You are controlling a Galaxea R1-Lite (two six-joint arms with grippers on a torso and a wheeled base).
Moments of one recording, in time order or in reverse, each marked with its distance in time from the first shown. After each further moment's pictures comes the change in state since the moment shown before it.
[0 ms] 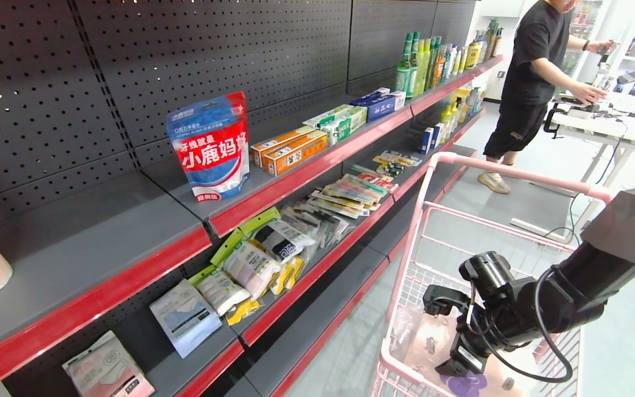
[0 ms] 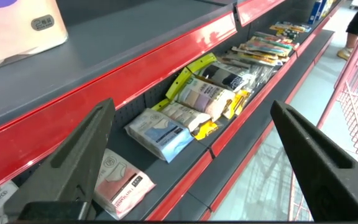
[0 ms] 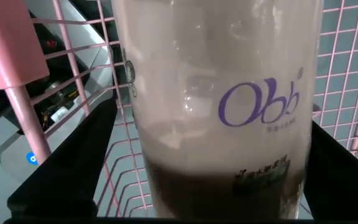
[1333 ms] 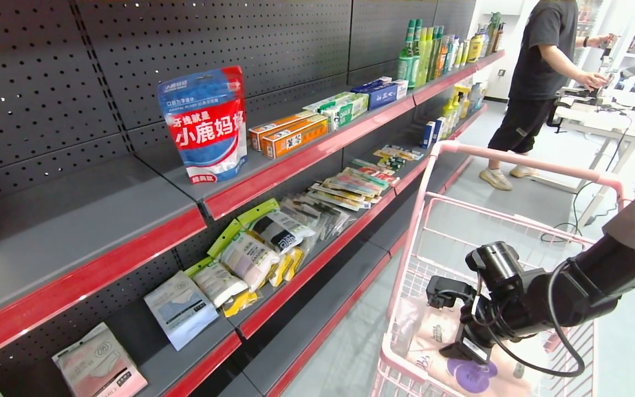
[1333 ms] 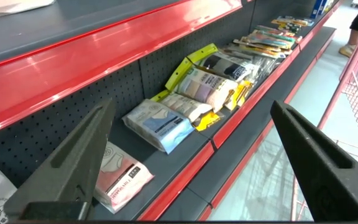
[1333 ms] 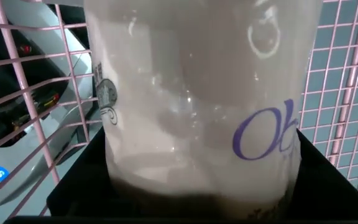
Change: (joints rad) left arm 0.000 0.000 0.000 0.000 0.000 0.001; right arm -0.005 -0.044 -0.003 0.047 -0.001 -0.055
